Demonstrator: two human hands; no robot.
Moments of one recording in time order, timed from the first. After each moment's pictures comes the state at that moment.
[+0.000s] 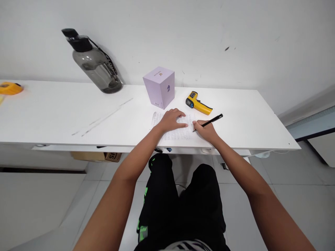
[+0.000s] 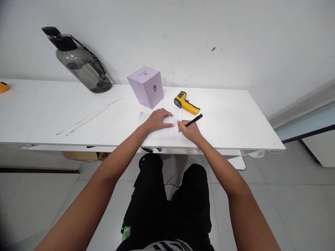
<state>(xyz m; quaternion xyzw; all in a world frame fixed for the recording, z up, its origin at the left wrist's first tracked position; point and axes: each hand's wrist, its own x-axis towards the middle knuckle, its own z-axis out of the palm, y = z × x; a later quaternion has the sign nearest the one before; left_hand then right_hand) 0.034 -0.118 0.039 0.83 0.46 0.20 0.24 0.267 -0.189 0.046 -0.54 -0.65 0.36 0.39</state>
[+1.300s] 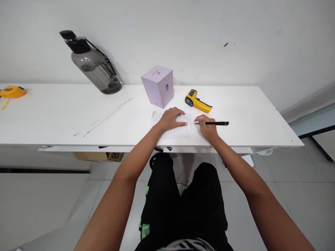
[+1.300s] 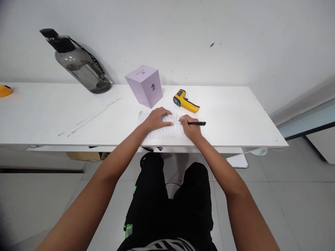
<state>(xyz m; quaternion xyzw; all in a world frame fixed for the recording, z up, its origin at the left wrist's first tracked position) 0.033 -0.114 0.033 0.83 0.46 0.23 0.24 0.272 -0.187 0.032 -0.51 -0.67 0.24 0.49</state>
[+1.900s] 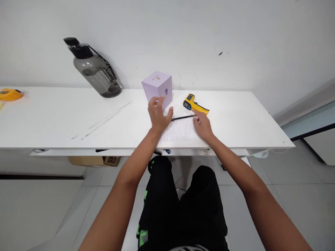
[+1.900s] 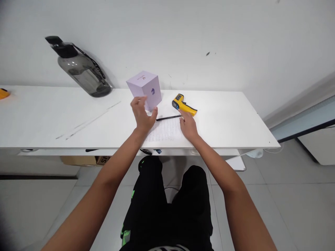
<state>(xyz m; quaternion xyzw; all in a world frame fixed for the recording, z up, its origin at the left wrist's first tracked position) 0.019 -0.107 0.022 0.66 0.52 0.53 0.03 0.276 -0.154 0.008 -0.56 -0.72 0.12 0.38</state>
